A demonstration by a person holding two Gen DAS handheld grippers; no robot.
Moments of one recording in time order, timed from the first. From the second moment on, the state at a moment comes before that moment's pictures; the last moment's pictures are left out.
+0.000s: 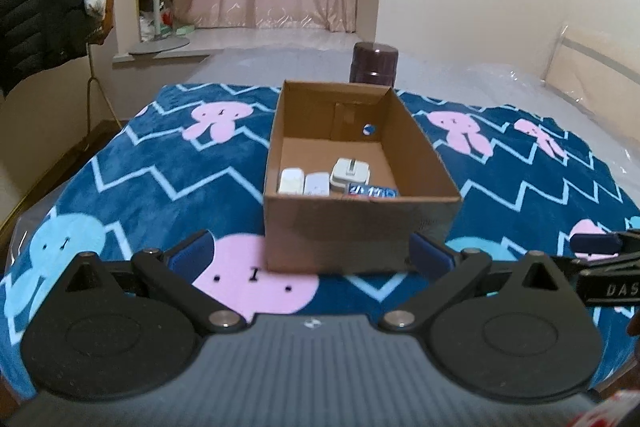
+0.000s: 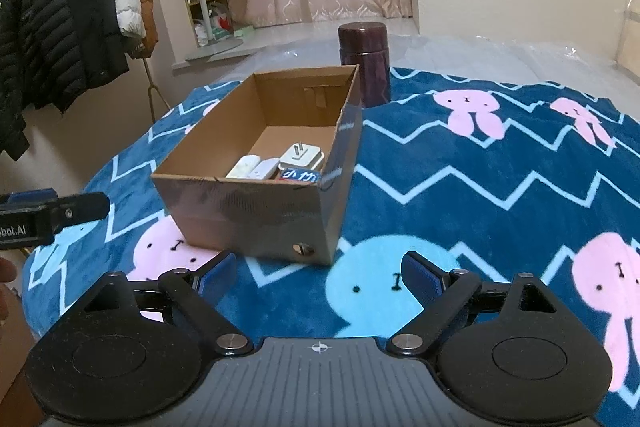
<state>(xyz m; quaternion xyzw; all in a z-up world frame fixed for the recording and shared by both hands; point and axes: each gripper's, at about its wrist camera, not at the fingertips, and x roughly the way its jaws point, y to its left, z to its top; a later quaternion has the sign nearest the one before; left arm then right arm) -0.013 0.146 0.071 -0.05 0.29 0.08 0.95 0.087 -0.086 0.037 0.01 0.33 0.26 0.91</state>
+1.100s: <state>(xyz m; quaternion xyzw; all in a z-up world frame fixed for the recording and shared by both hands) -0.024 0.132 0.046 -0.04 0.31 0.09 0.94 0.085 -0.091 0.018 0.01 0.35 0.25 0.90</state>
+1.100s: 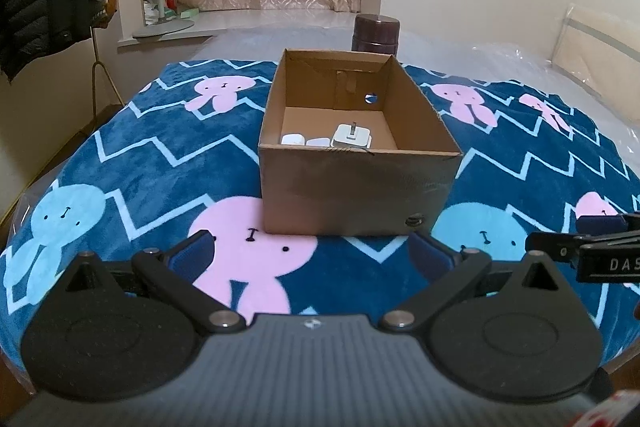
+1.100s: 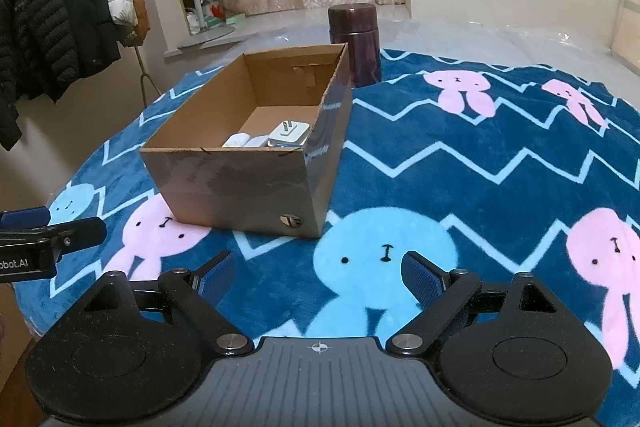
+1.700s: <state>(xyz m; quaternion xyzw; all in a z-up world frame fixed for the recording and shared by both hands) -0.023 0.127 0.034 -0.04 0.32 0.09 0.94 0.088 -0.087 0.009 0.00 0.36 0.24 0.90</state>
